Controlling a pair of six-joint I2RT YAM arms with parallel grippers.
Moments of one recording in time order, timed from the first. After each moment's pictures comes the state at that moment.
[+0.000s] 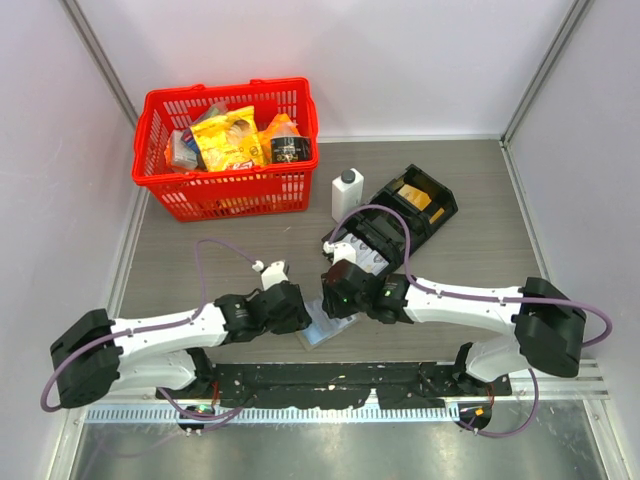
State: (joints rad) left arm -1.08 1.15 0.53 -0.32 -0.27 -1.12; right arm 1.11 1.39 0.82 -0.27 0.18 0.68
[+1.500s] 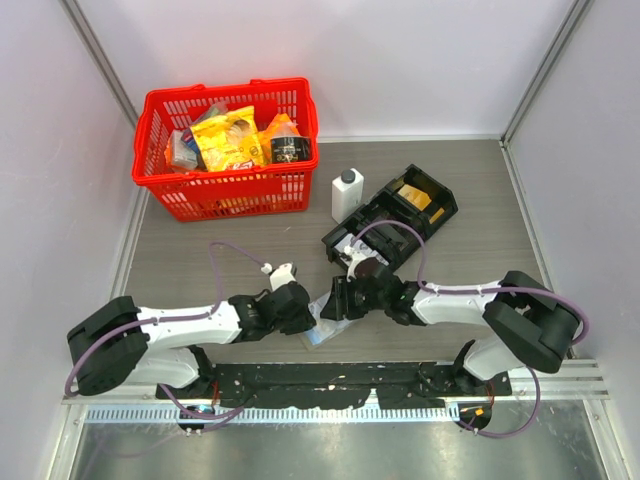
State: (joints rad) left arm -1.08 1.26 0.51 -0.16 -0.23 -1.15; right arm 0.90 1.45 0.52 0.24 -0.23 0.74
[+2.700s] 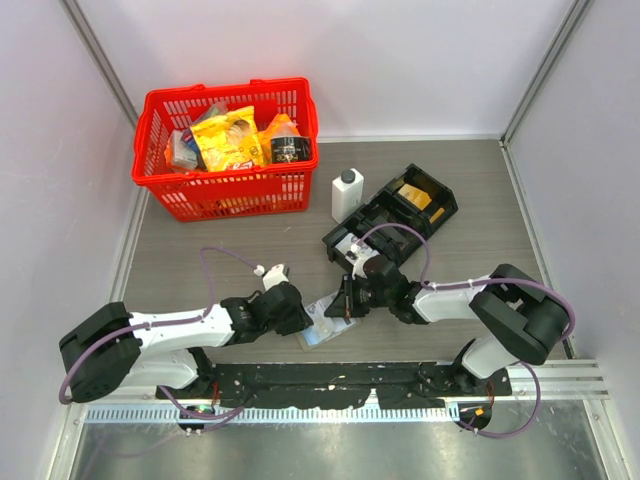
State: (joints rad) left arm -1.03 1.21 0.44 -0.12 -0.20 -1.18; right arm 0.81 1.51 0.45 0.43 -0.39 0.81
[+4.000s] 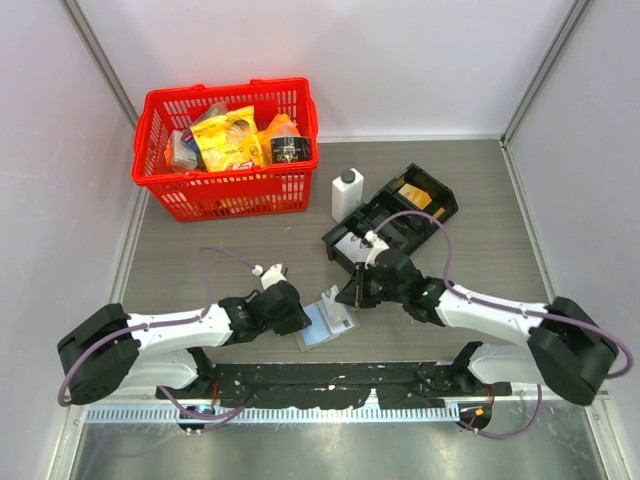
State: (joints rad) left arm -1.01 1.20 0.44 -0.13 -0.18 -1.18; right arm 0.81 1.26 0.50 0.14 -0.23 0.77
